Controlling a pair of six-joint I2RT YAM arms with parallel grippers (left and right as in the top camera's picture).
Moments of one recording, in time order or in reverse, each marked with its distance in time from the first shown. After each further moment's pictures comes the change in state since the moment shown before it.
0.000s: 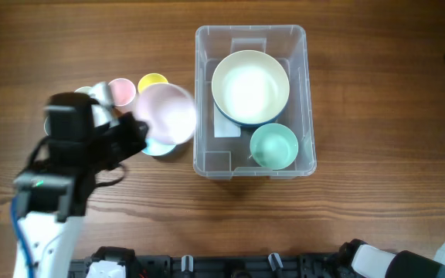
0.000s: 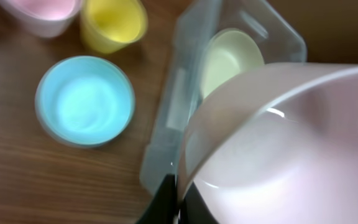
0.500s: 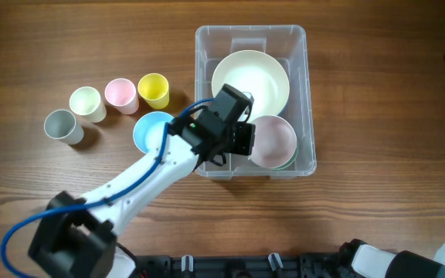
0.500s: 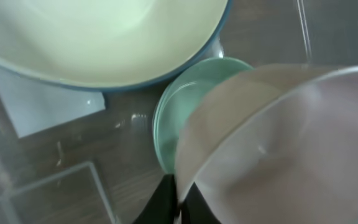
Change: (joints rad) left arm -0.563 0.594 0.002 0.414 -0.094 0.088; right arm 0.000 0.000 0.000 0.000 0.000 0.000
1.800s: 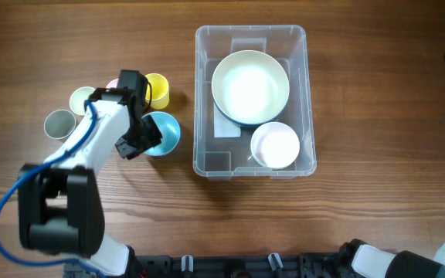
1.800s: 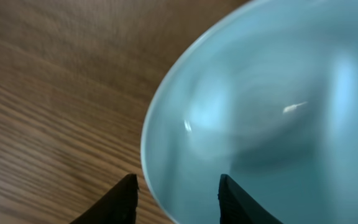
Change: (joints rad) left arm 0.585 0.135 -0.017 -0.450 -0.215 -0.119; right arm 0.000 0.000 0.000 0.000 0.000 0.000
